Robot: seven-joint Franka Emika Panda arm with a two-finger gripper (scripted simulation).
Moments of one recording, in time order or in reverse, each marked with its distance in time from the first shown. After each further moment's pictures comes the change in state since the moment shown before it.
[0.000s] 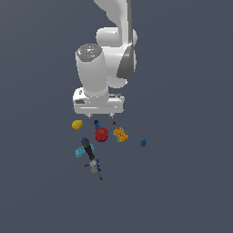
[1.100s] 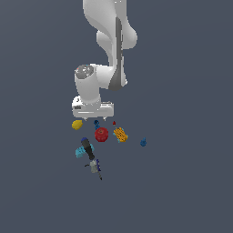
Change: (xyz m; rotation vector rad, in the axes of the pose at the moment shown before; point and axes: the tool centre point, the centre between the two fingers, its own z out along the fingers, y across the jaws) arm -0.050 0.042 0.089 -0.006 0.019 0.010
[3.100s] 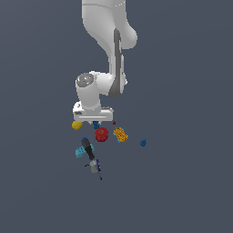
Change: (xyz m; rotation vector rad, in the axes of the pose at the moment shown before) arm 0.003 0.004 0.033 0.000 0.001 -0.001
